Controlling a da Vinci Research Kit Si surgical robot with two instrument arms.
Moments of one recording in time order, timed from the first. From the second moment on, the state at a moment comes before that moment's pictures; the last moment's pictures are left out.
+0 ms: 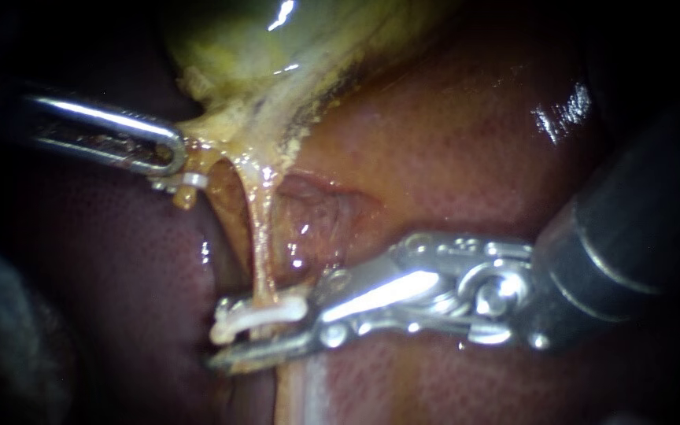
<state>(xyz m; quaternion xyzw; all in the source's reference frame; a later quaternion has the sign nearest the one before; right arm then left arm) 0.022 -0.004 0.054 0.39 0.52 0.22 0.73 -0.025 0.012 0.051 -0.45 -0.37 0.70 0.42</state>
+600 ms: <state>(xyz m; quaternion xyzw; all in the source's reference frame) 0.017 -0.002 0.055 0.27 0.56 0.13 0.77 -0.025 0.012 0.051 -0.45 -0.37 0.70 0.42</state>
